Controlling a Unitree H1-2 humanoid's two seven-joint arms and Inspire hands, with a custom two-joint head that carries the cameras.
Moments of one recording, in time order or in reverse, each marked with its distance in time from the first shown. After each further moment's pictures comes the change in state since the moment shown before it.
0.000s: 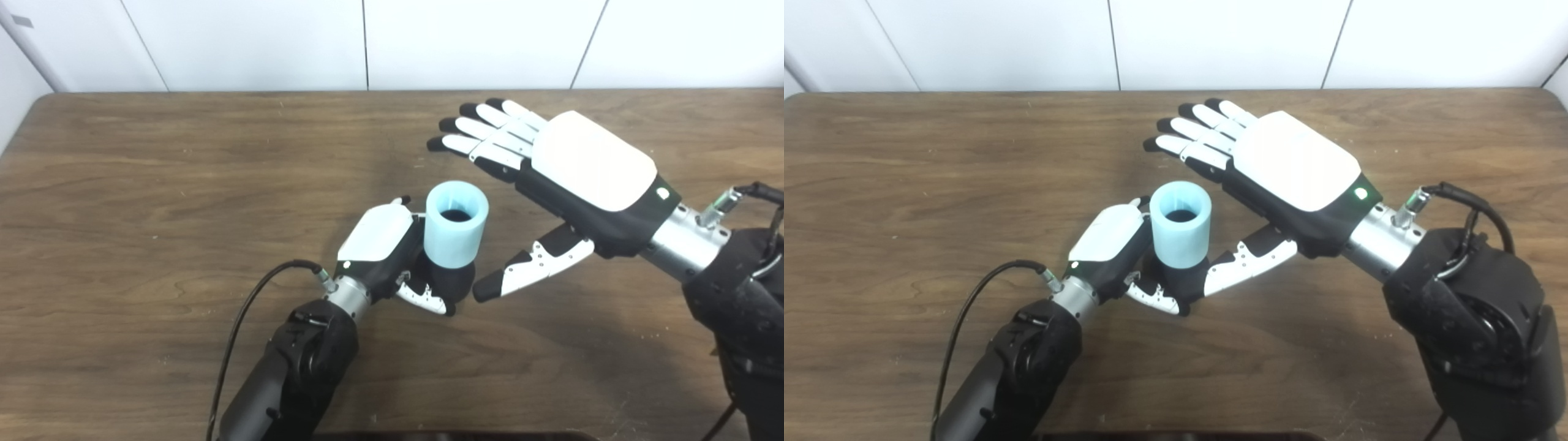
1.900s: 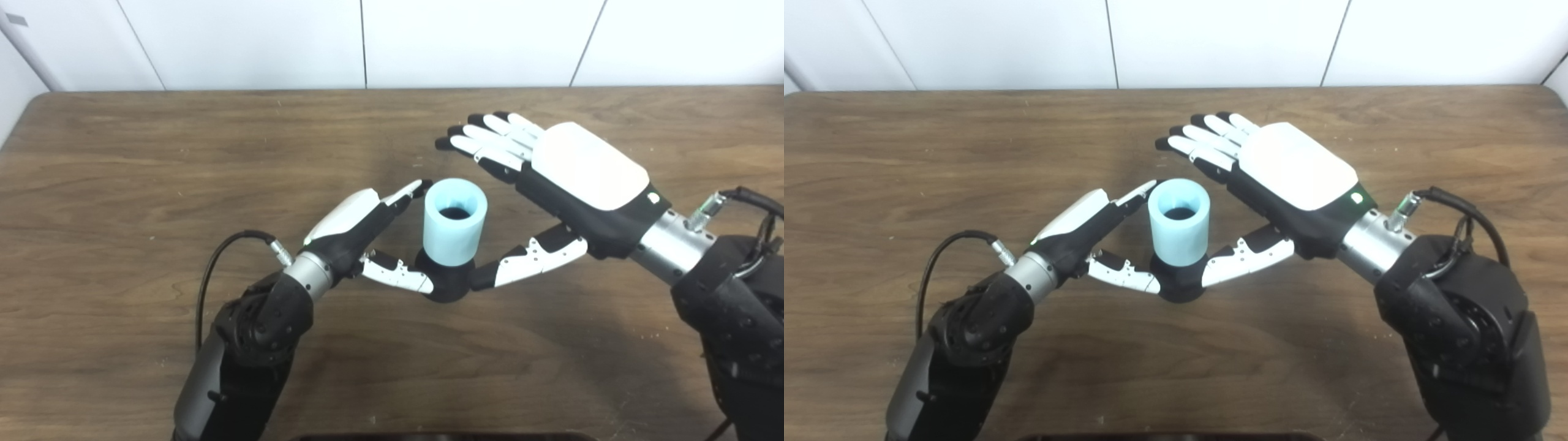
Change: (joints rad) left arm -0.052 0.041 0.175 -0.188 -0.196 0.150 -0.271; right arm 0.045 0.029 -0.002 0.040 -0.024 0.024 -0.008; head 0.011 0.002
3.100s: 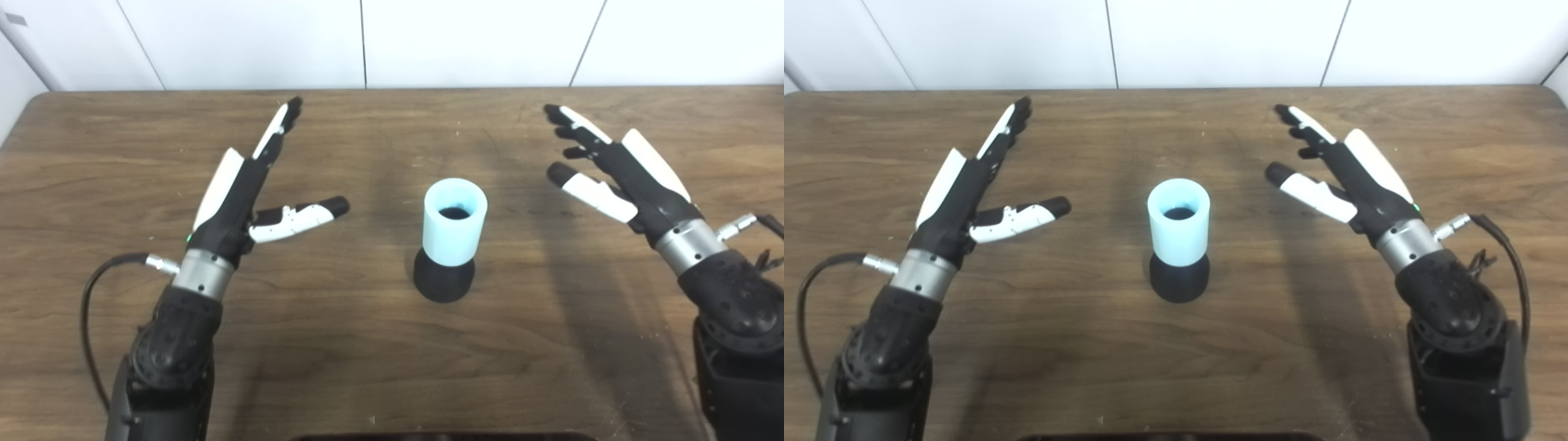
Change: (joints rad) left arm 0.160 0.037 0.340 -0.009 -0.270 -0.290 0.395; right arm 0.166 0.152 -0.228 0.302 0.286 0.168 -0.406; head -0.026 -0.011
